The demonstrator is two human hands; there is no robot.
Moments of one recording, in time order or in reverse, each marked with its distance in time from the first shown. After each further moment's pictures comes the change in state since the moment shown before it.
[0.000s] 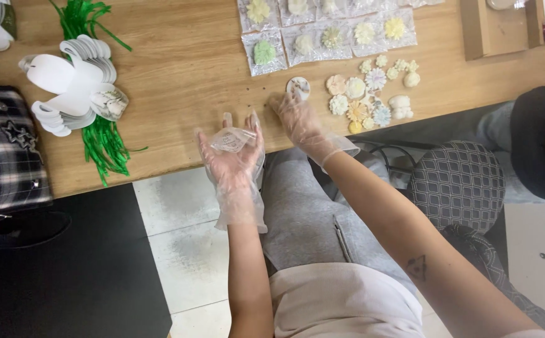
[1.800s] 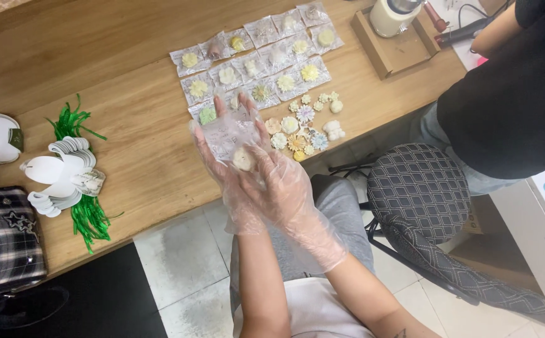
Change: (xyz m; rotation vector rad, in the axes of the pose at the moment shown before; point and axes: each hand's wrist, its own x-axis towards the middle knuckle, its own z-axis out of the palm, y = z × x) left_hand -0.058 -0.180 0.065 0.155 -0.643 -0.332; right_hand -0.149 -0.022 -0.282 0.567 0.812 0.372
